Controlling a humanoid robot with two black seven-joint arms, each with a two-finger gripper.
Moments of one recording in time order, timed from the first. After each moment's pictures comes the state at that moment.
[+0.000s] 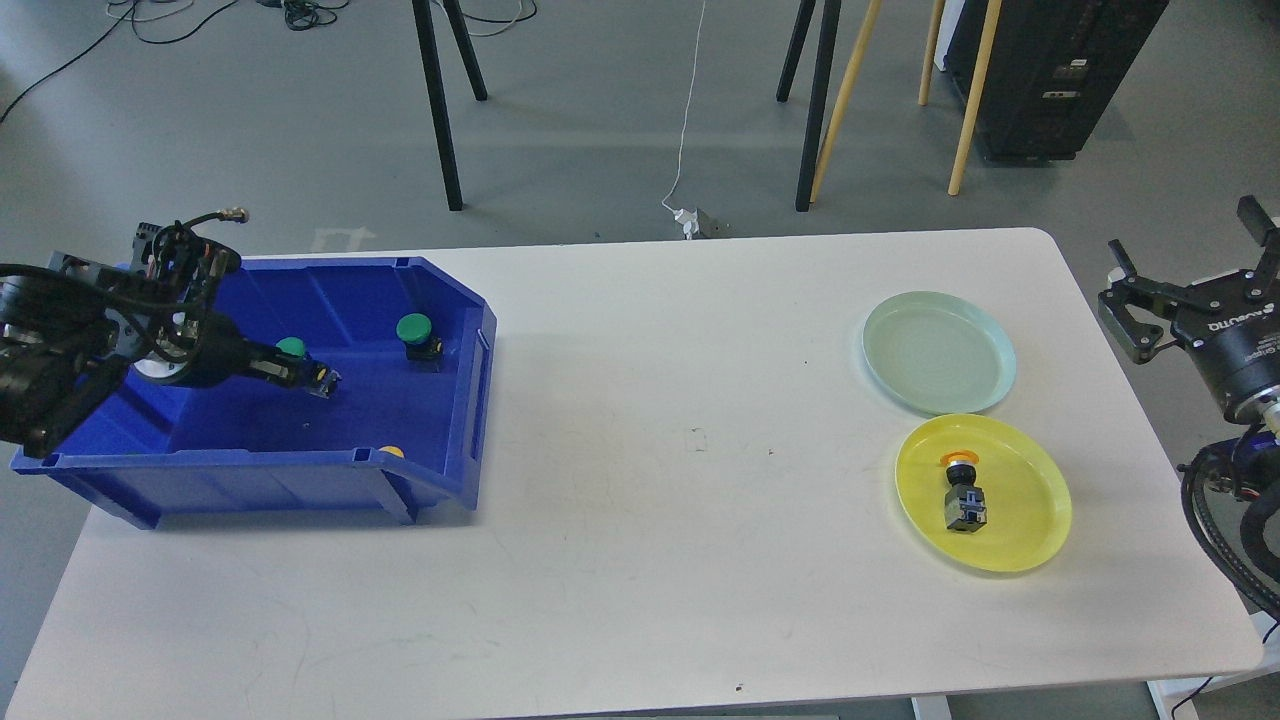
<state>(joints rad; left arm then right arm) -1.03 0.60 -0.18 -0.54 1.85 -0.49 -0.49 0.07 -0.67 1.29 1.40 0.46 0.25 0.12</state>
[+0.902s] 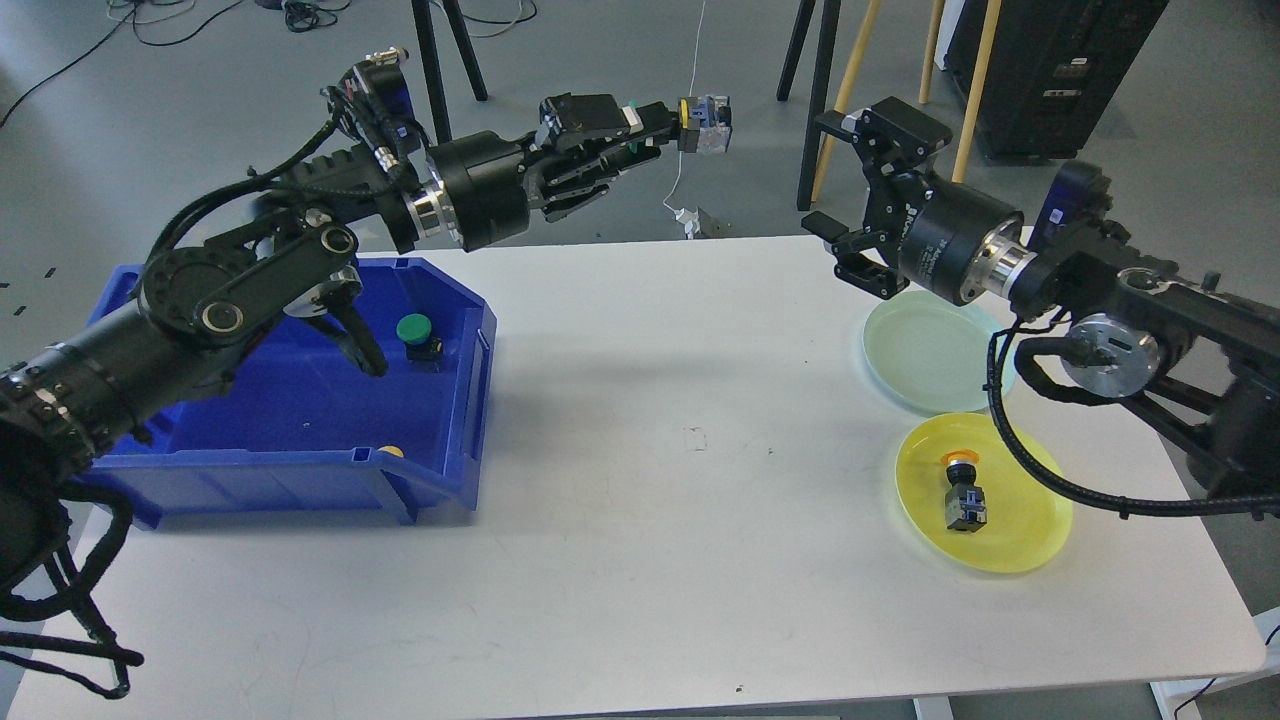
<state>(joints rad) -1.05 0.28 -0.42 -0.81 0.85 -0.49 -0.49 0.93 -0.57 0.38 1.27 -0.24 0.10 0.14</state>
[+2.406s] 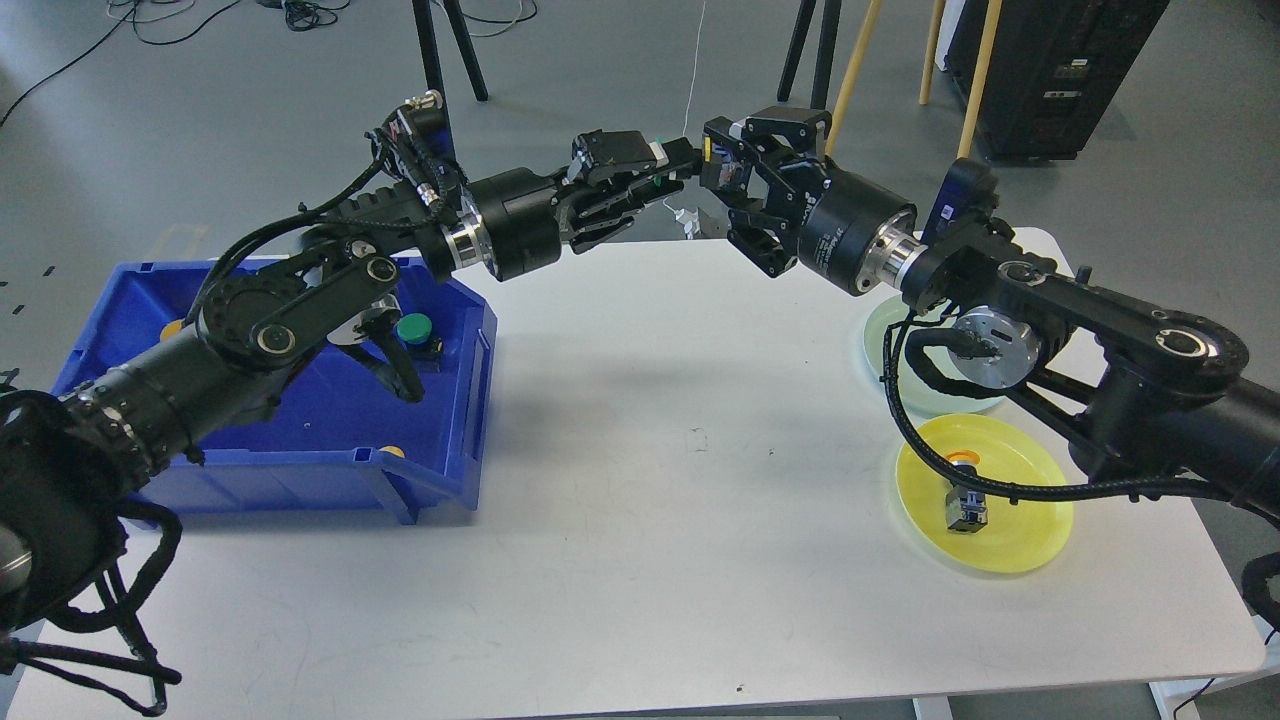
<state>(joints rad) -1.02 0.21 -0.41 -0.75 0.85 -0.49 -0.49 0.96 -0.40 0.41 1.21 -0.23 0.07 0.16</state>
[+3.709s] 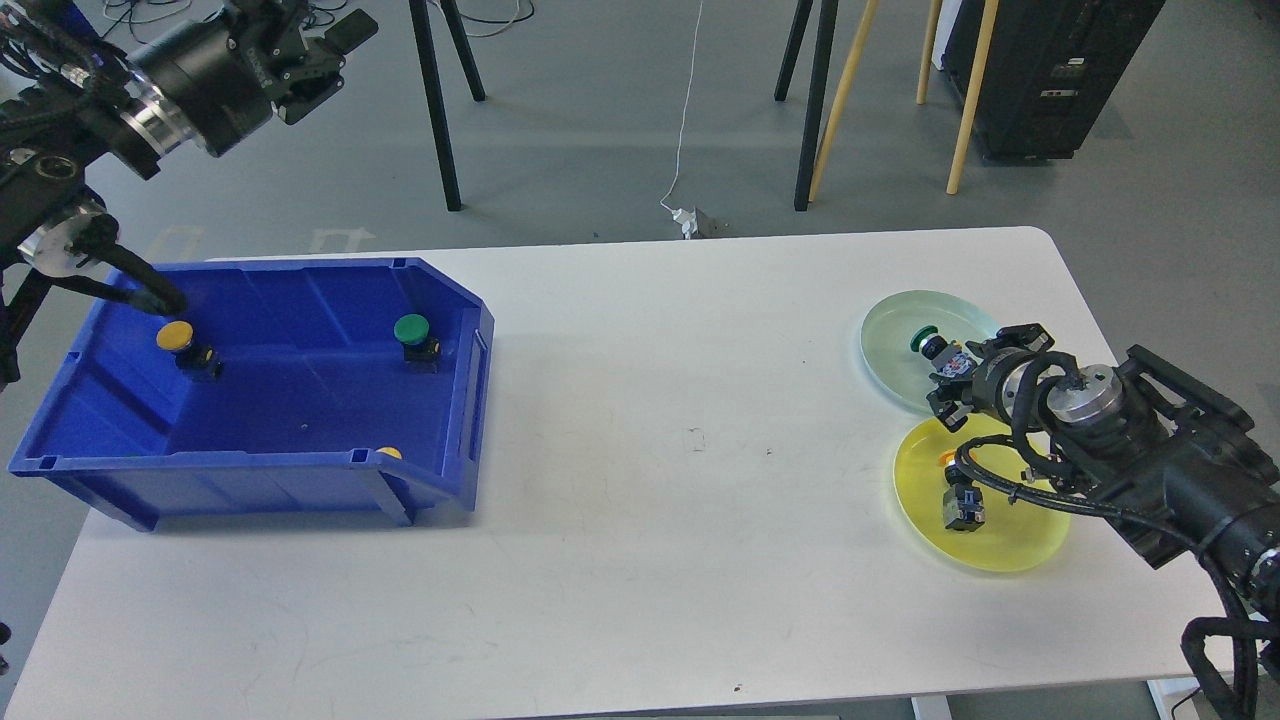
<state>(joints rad) -1.02 0.59 -0.61 -0.75 0.66 -0.49 -0.49 0.76 -0.31 0.64 0.60 0.41 -0.19 -0.16</state>
